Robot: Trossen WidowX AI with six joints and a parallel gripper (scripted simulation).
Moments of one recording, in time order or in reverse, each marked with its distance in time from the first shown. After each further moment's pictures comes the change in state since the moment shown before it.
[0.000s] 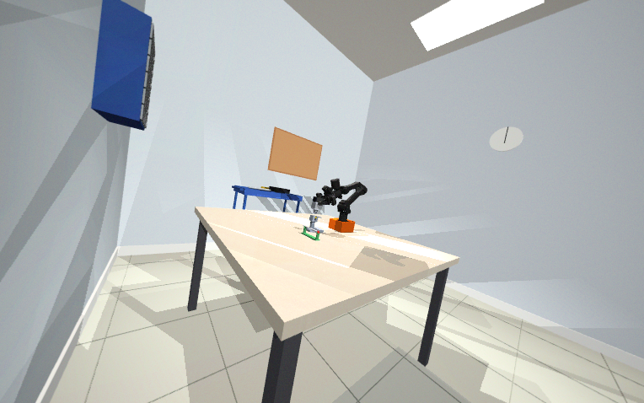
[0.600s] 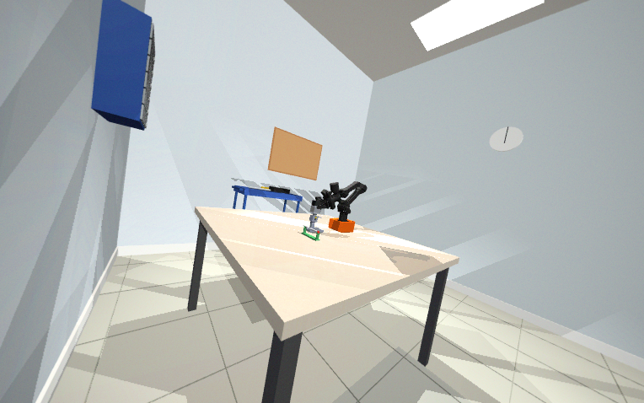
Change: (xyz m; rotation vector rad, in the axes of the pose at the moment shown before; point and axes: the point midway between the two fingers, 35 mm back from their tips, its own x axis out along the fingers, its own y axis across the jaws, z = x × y) arm 0.014 0.000 -0.022 0.001 0.000 -0.005
